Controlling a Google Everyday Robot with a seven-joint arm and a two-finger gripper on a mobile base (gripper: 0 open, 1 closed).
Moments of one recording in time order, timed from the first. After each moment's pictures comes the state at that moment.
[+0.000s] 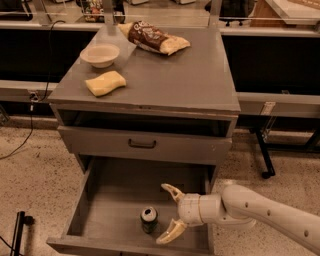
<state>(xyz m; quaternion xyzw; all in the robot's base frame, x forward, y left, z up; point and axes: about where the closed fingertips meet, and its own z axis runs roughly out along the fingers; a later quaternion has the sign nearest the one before) 0.444 -0.006 0.522 -0.57 0.61 0.33 0.43</state>
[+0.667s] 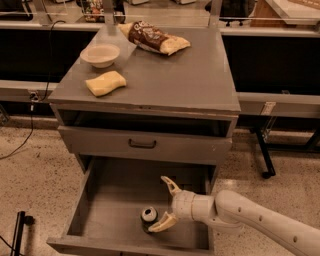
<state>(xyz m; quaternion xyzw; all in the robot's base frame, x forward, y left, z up) 0.488 0.005 0.504 -0.54 0.62 0.28 0.50</state>
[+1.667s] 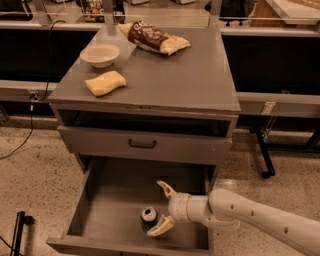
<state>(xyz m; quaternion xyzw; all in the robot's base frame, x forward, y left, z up) 0.485 0.015 0.481 -0.55 0.63 0.28 0.47</state>
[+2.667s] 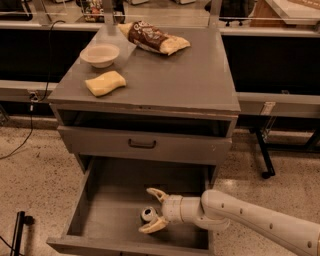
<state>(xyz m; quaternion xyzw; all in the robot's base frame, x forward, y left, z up) 0.486 0.044 0.454 -0.54 0.62 0.33 0.46</state>
